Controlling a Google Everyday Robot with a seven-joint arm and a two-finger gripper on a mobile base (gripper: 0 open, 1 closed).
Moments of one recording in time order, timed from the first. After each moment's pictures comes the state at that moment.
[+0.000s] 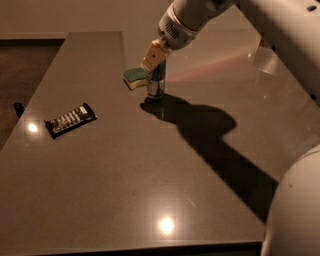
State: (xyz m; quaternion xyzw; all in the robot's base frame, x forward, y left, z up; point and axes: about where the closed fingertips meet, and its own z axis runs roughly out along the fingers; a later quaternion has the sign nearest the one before) arm 0.663 -0.009 0.947 -0.47 0.83 0.15 0.27
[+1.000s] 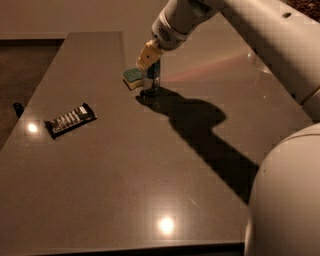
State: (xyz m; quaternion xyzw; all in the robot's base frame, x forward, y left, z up) arm 0.697 0.004 0.931 -0.47 0.82 0.12 0.29
